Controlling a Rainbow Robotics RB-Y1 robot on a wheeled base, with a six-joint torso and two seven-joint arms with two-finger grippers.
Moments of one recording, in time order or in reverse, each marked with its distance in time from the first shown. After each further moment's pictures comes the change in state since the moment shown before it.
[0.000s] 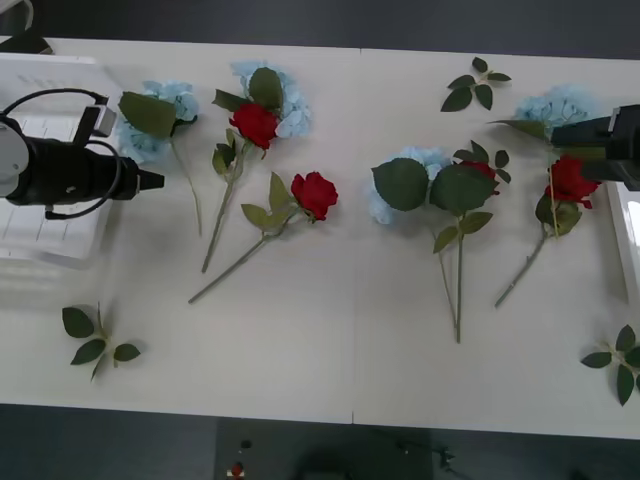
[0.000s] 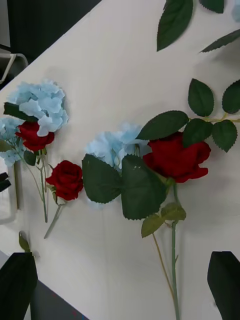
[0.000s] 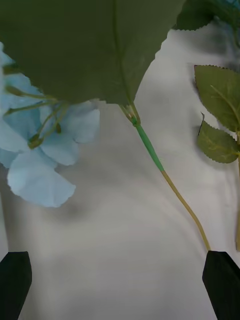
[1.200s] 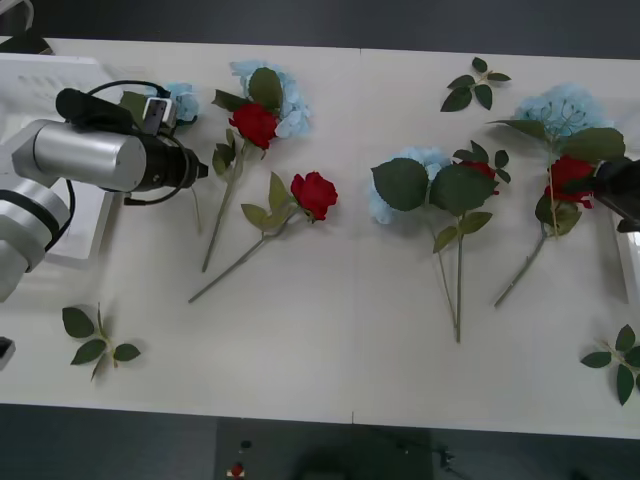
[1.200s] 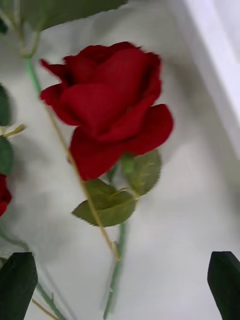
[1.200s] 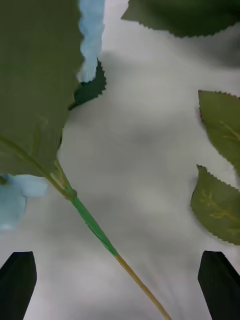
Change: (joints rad) right arm -0.147 0.022 0.230 0.234 0.512 0.053 -0.441; left arm -0.110 -0.259 0.000 0.027 -0.739 -0.017 0.520
